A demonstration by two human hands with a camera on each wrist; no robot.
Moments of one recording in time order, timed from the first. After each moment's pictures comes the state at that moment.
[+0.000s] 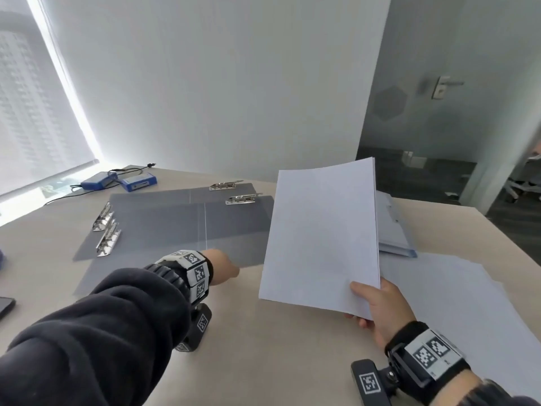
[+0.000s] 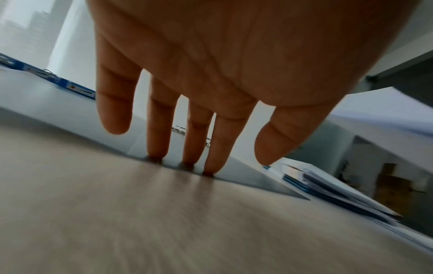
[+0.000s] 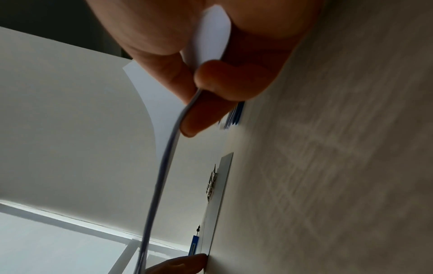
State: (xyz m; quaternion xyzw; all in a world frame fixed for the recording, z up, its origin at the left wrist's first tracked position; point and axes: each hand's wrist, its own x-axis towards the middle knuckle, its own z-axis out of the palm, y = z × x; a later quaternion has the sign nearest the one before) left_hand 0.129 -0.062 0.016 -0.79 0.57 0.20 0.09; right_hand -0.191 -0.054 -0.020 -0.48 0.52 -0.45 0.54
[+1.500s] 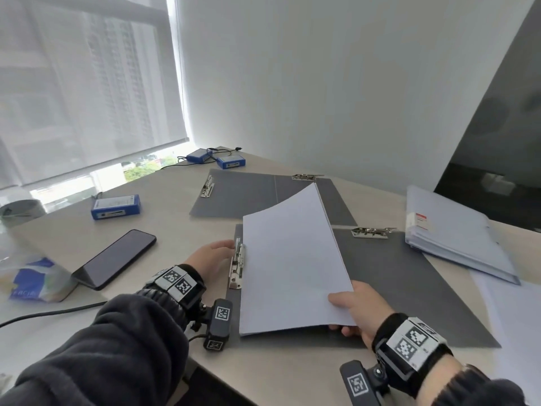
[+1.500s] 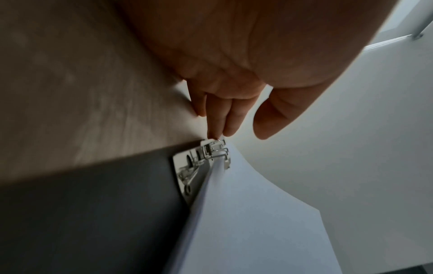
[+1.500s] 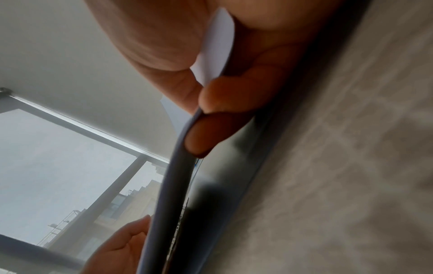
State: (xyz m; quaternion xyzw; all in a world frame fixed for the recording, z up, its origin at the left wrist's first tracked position) left_hand 0.266 0.107 -0.011 -0.72 0.32 0.35 -0.51; right_hand -0.020 0.016 -0.026 -0.61 0.49 -0.20 0.59
